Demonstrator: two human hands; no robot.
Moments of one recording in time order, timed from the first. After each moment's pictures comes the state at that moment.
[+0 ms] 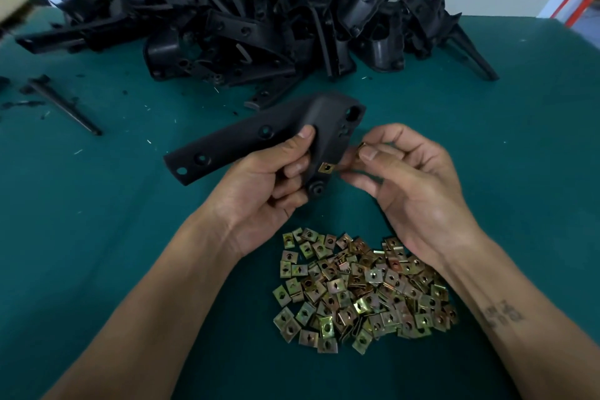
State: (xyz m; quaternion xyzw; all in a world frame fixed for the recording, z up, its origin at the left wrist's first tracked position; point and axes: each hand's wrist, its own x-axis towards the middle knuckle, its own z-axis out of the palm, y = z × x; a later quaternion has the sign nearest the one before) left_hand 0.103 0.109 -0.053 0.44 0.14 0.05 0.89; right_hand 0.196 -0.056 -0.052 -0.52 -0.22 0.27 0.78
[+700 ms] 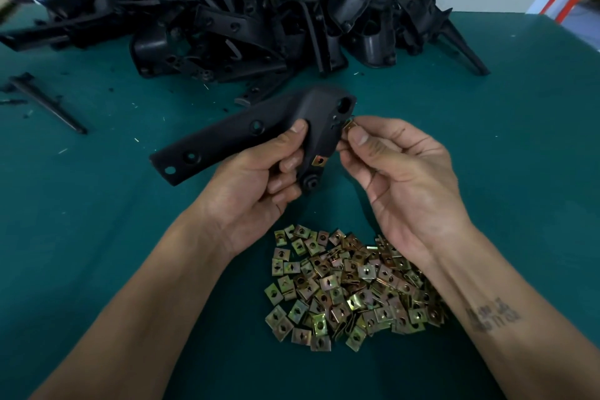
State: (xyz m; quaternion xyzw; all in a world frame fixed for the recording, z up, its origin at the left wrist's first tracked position) left_hand 0.104 0.108 -0.054 0.44 0.13 0.05 0.89; right_hand 0.183 -0.046 -0.039 -0.46 -0.11 0.25 0.84
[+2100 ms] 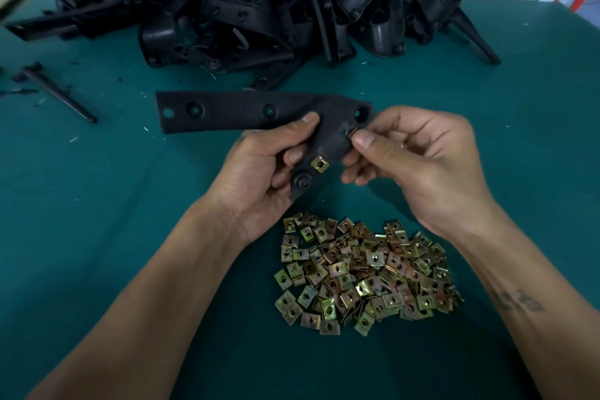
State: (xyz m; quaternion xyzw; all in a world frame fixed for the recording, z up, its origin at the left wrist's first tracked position) left_hand 0.103 0.105 -0.054 0.42 0.13 0.07 0.89; right_hand 0.188 -0.059 -0.033 -0.62 -0.31 0.20 0.70
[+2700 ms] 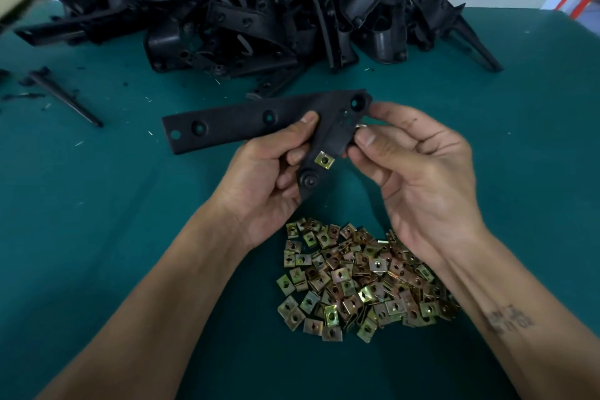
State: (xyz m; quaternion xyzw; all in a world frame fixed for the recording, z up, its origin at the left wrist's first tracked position) left_hand 0.104 0.104 -0.054 0.40 0.12 0.07 0.90; right_hand 0.173 -0.047 -0.034 -0.48 -0.17 0.22 0.83
